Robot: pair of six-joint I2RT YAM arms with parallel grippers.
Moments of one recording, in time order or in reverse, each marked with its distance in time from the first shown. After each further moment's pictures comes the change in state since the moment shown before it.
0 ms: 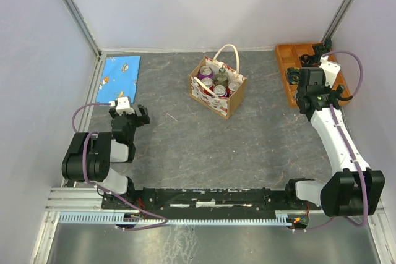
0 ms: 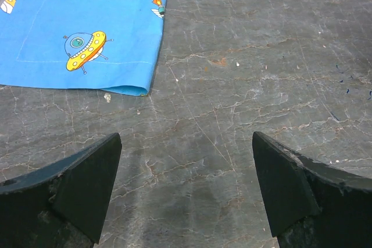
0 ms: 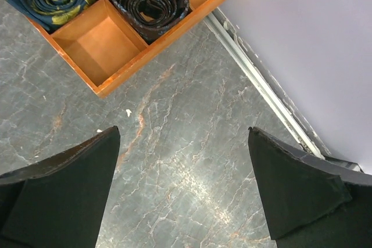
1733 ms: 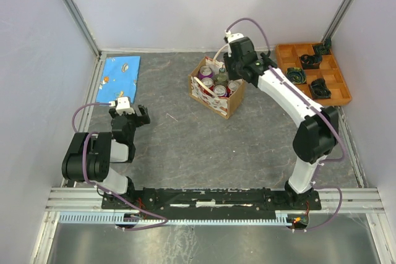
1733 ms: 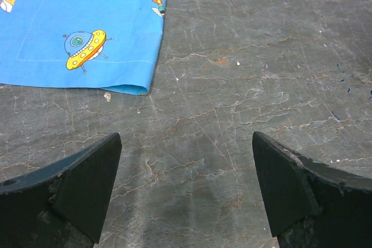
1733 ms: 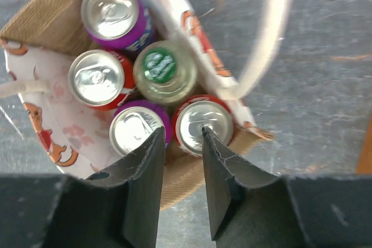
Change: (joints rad) left arm 0.000 0.000 0.001 -0.005 0.000 0.000; right arm 0.452 0.567 0.622 0.000 -0.498 -0.167
